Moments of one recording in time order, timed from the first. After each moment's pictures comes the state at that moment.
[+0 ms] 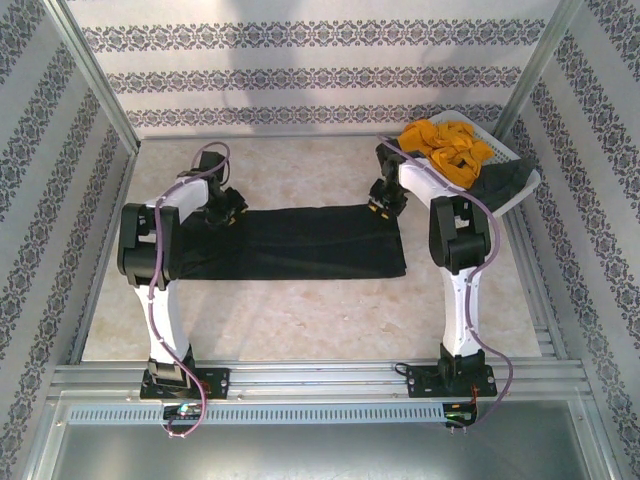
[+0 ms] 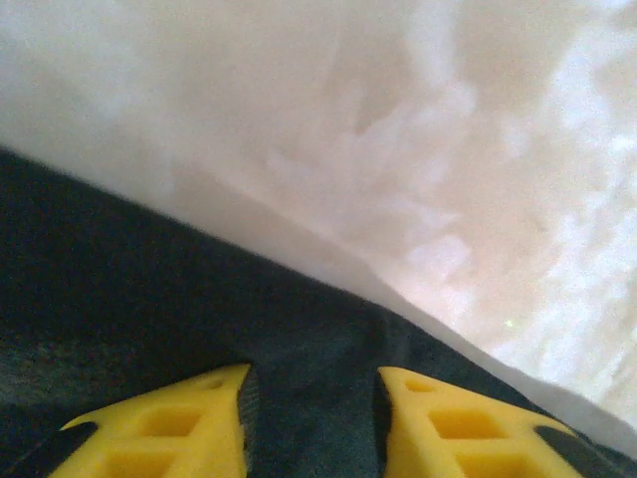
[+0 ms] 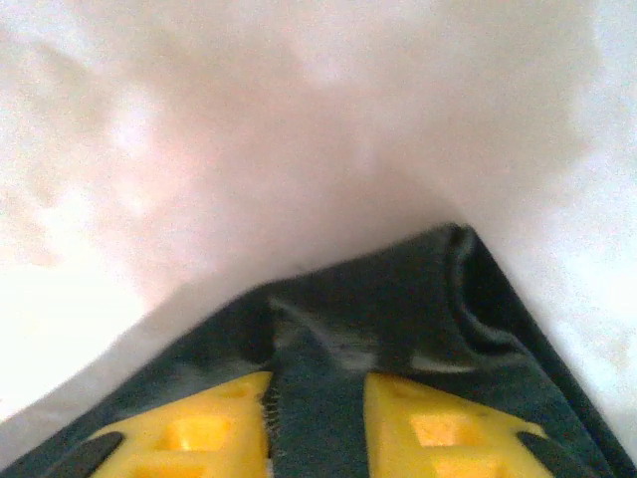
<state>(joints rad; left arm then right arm) -0.04 2.04 1.49 -0.64 0.19 -0.81 0.21 2.24 1.82 -0.91 -0.09 0.84</state>
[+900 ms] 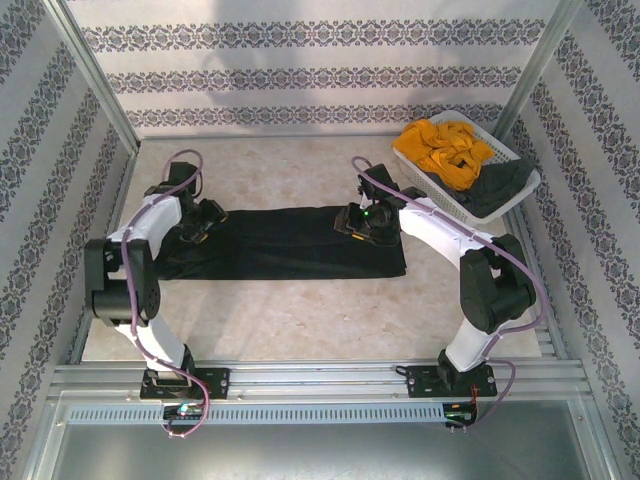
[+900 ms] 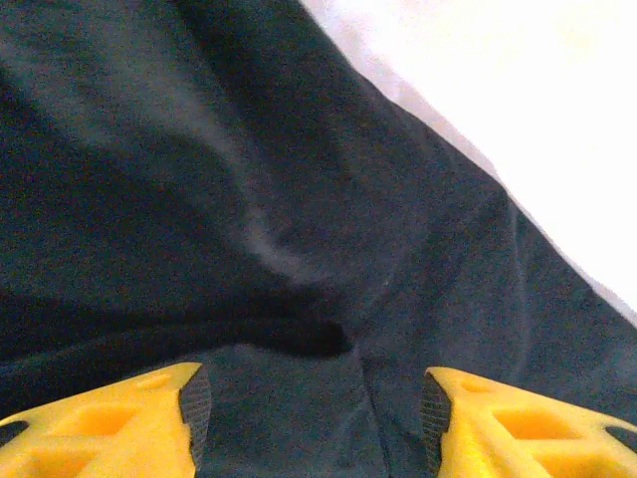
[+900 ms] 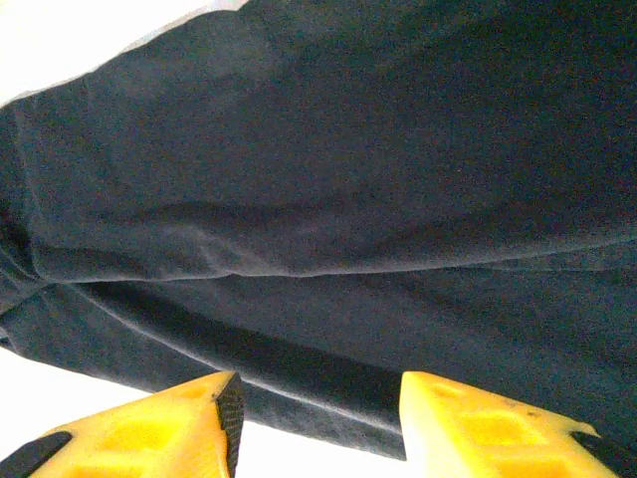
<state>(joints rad) 0.03 1.74 1.23 -0.70 0.16 -0.73 0.44 1.71 1.25 -0.61 -0.30 0.71</state>
